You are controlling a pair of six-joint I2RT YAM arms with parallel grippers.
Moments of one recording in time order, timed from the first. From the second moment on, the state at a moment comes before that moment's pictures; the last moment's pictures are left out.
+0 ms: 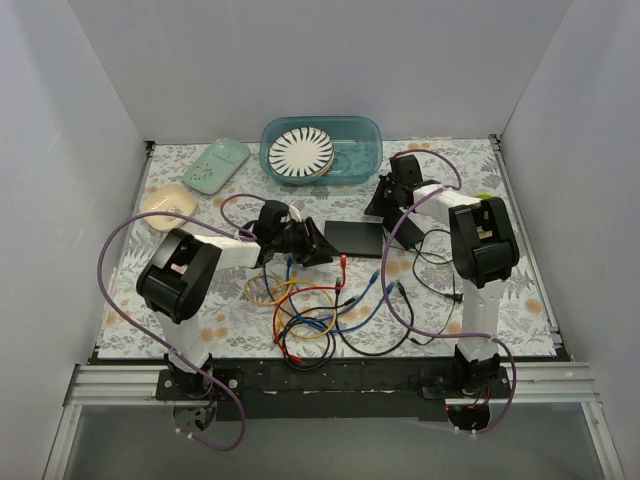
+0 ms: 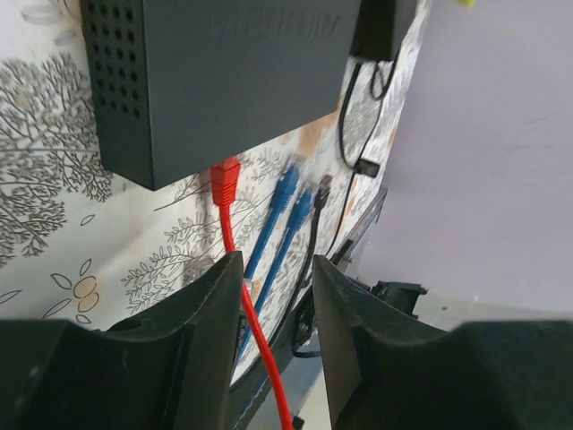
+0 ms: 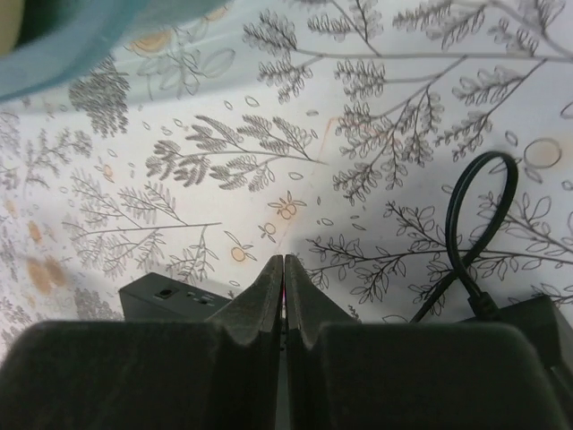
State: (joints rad) left arm -0.49 1.80 0.88 0.29 0.63 -1.06; right arm 0.31 2.07 1.40 -0.19 -0.25 0.61
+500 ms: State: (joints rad) left arm -0.51 1.94 0.87 0.35 0.66 -1.07; right arm 0.36 1.95 1.18 -0.15 -0.26 0.60
